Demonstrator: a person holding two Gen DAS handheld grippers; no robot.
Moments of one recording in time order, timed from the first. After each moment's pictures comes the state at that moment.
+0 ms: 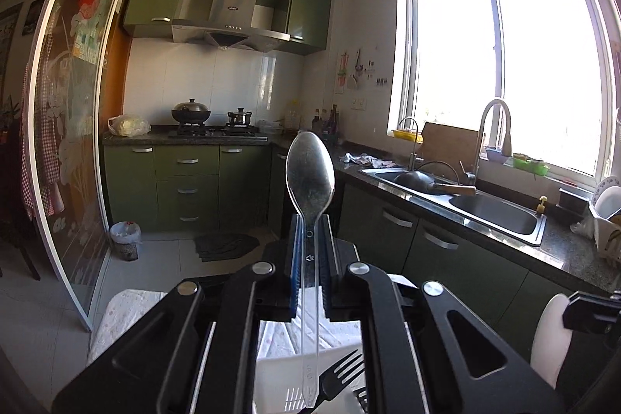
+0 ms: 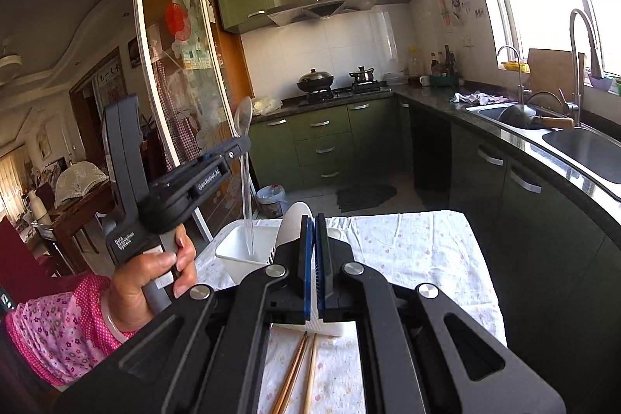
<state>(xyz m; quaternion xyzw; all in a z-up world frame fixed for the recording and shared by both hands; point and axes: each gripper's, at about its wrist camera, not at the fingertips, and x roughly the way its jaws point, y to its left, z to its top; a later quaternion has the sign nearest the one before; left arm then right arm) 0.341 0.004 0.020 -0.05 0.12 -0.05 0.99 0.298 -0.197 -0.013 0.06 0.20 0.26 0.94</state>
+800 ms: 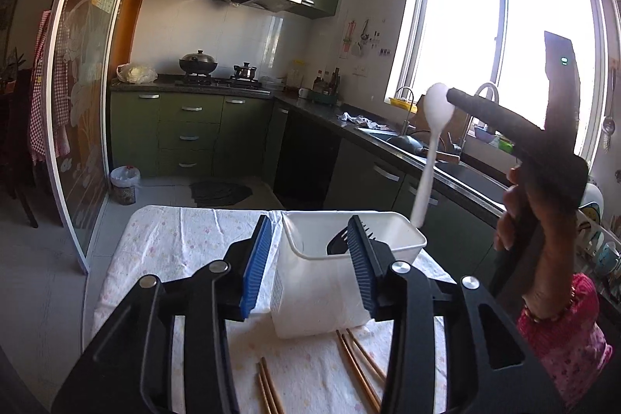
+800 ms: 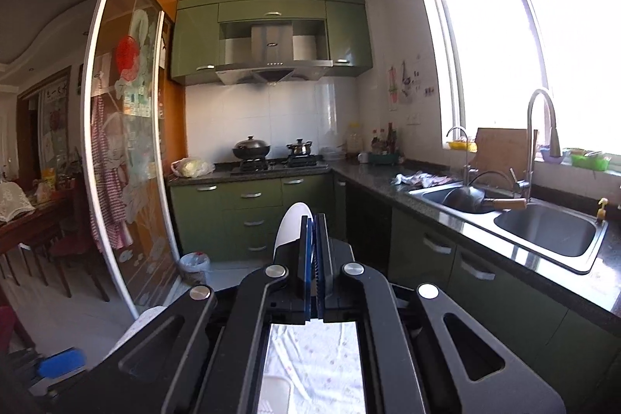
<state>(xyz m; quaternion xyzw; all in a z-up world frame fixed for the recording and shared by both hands) 0.229 0.049 -0.014 -0.09 0.18 -0.06 0.98 0.390 -0.141 0.026 0.01 0.06 0.10 0.99</state>
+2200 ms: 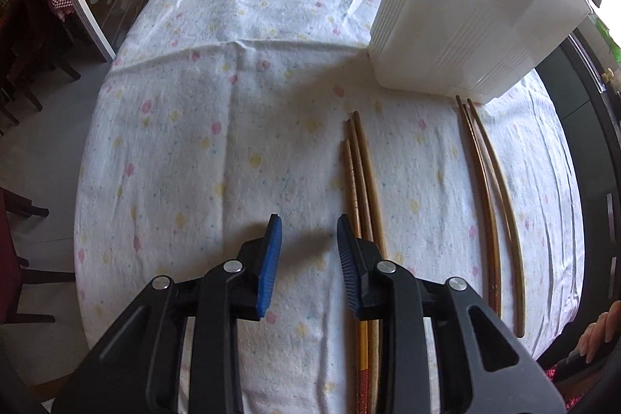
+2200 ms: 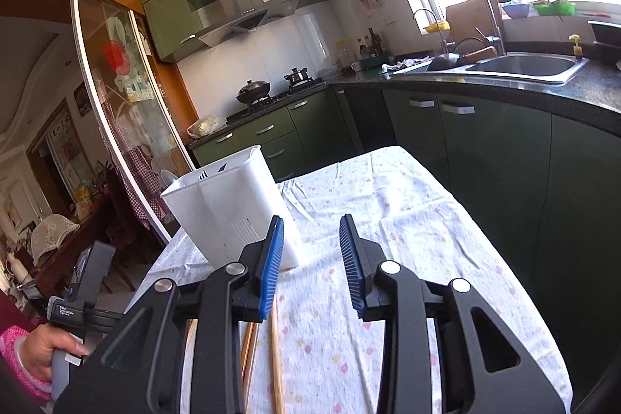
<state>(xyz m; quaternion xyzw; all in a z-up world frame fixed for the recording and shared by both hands) 0.250 0.067 -0.158 -0.08 0.57 0.02 0.82 0.221 -0.267 -0.138 0.17 0.21 0.16 0.95</state>
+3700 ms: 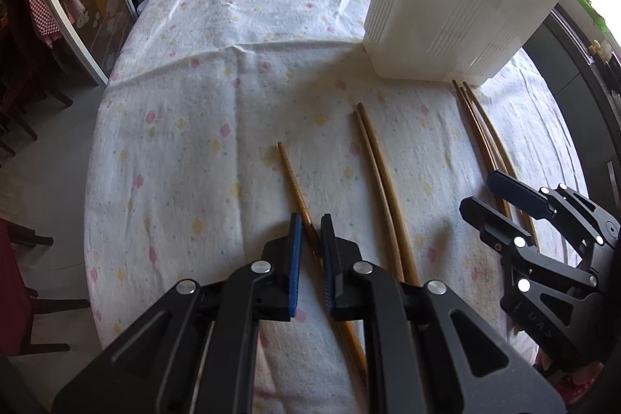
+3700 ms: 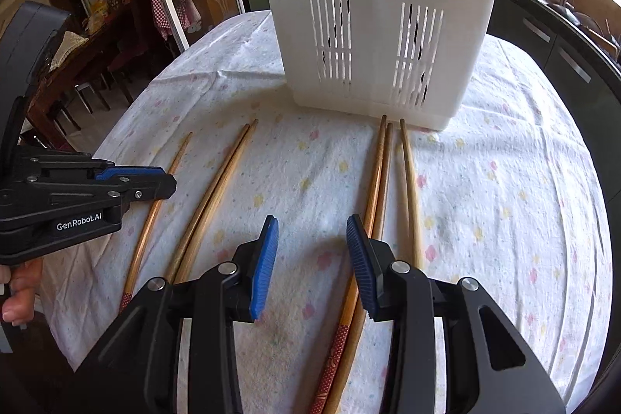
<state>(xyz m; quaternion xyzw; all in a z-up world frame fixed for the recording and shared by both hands) 0.243 0.075 -0.160 -0.04 0.56 0.00 0.83 0.287 -0.074 -0.213 -0.05 0.47 0.26 0.84</state>
